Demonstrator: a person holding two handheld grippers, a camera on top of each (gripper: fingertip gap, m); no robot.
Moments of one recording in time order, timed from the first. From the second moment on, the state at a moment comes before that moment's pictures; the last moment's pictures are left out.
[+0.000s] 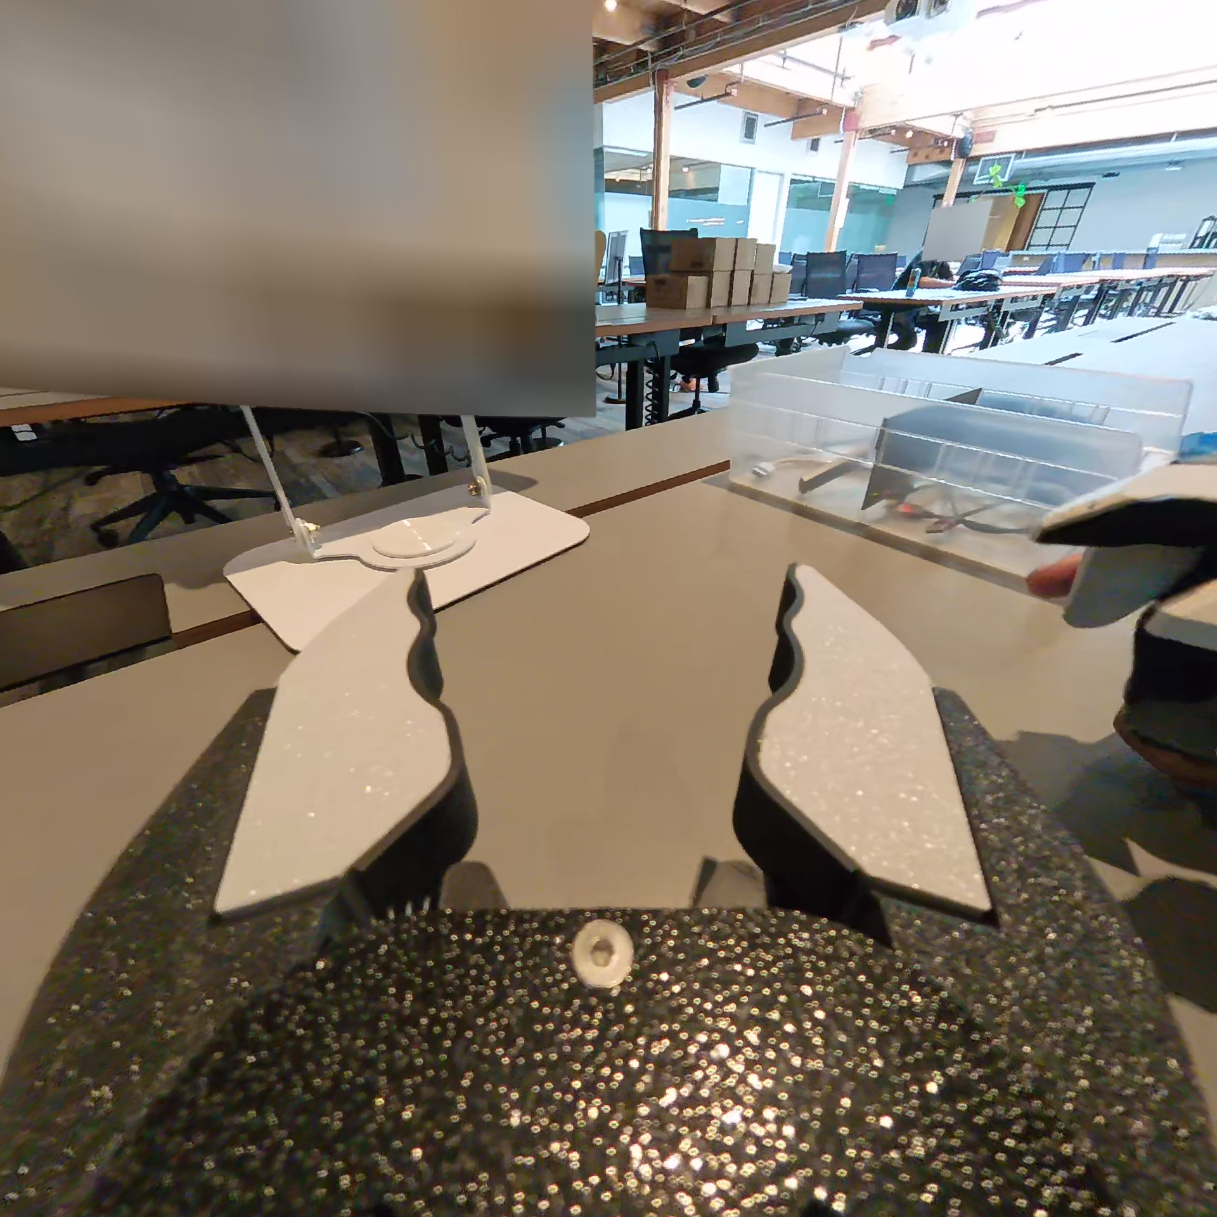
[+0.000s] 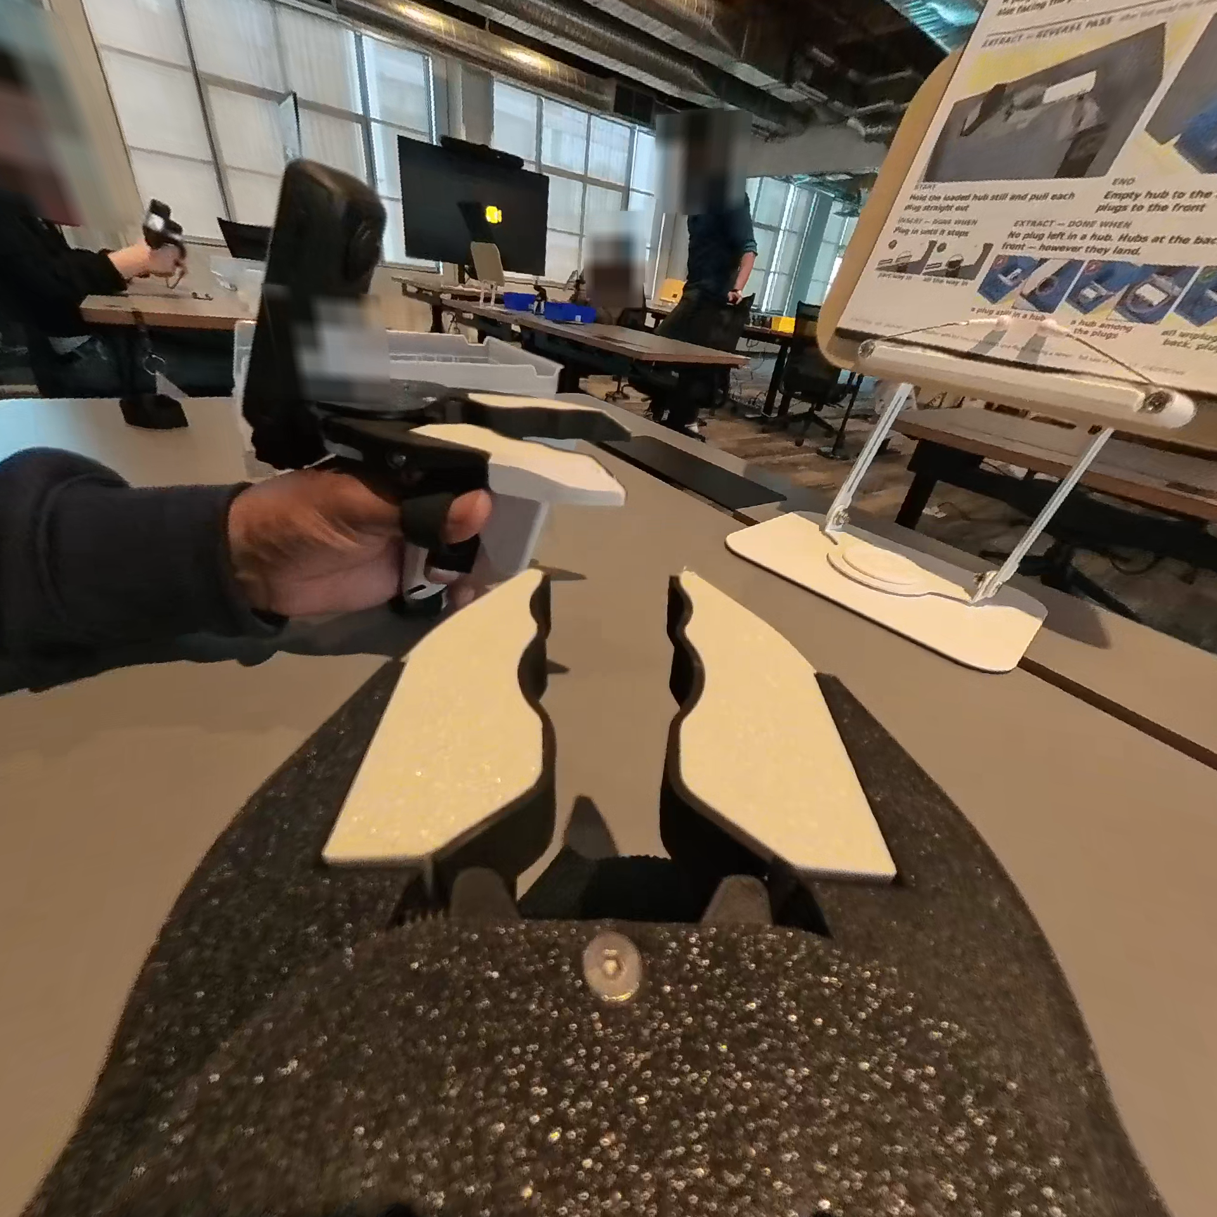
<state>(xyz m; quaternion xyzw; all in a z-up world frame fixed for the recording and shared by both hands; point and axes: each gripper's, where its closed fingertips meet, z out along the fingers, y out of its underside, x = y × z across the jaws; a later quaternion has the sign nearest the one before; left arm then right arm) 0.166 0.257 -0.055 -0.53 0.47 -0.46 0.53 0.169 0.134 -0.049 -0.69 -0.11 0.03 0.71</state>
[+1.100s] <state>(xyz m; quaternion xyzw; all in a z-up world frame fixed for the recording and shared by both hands) 0.162 0.254 -0.052 -0.50 0.49 -0.43 0.57 0.166 0.117 -0.040 -0.66 -0.17 -0.05 0.73</state>
